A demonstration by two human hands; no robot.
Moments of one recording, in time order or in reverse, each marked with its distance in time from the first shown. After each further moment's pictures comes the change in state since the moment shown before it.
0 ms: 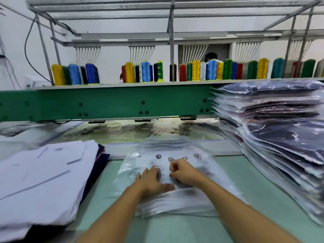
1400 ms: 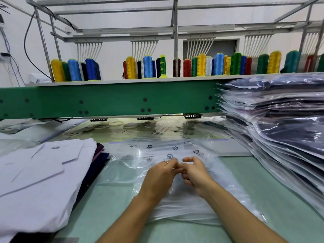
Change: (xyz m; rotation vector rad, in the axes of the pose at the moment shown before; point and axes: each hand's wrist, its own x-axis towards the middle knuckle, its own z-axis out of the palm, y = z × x) left_hand 0.003 0.030 0.012 -0.071 0.739 0.557; right_hand -0.002 0.006 0.007 0.926 0.240 0.307
